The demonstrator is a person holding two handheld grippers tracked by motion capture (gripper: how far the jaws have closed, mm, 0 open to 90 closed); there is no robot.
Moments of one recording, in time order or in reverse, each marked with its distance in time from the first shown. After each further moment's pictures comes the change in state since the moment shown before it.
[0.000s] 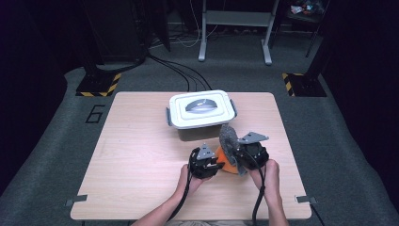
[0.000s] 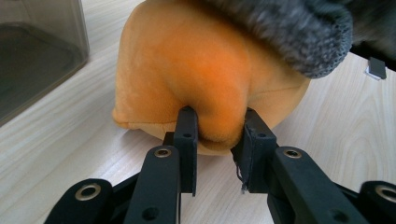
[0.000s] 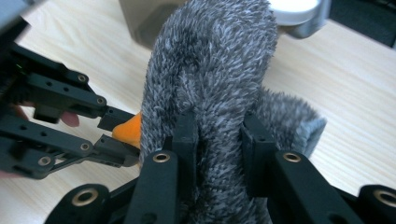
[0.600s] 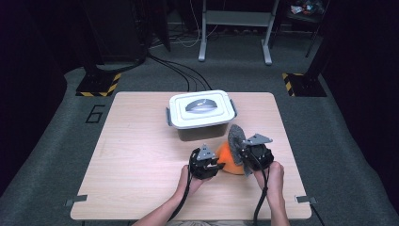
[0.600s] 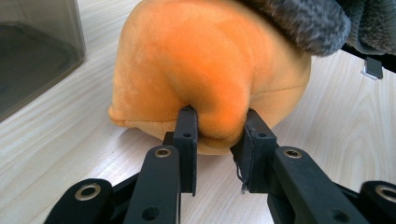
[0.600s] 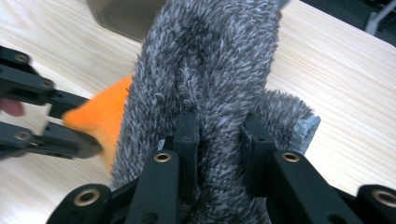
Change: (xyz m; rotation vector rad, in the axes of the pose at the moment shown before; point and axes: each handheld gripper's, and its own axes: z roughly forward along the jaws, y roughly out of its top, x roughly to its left) left arm -0.001 -0.001 0.001 -0.008 -0.008 0.006; right arm -0.016 -0.017 0.000 0.007 -0.093 0.040
